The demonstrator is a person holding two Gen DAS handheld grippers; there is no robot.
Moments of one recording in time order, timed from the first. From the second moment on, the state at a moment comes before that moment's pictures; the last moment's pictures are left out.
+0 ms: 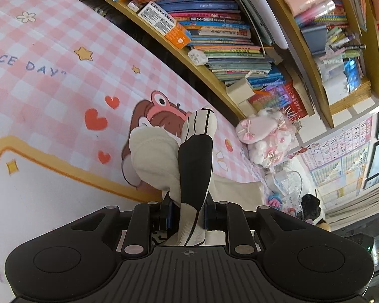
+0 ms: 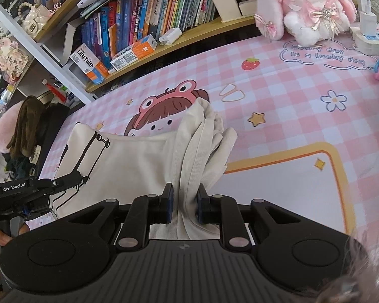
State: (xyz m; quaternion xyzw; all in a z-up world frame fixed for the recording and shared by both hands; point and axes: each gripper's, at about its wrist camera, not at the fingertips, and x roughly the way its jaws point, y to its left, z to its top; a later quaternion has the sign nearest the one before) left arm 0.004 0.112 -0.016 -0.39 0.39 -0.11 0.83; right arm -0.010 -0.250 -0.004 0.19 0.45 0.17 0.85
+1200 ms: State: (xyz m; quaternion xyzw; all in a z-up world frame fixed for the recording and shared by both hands) left arm 0.176 0.214 -0.029 -0.40 0.34 -0.10 0.84; right arm 0.202 -0.162 0.004 0.19 0.41 0.20 0.87
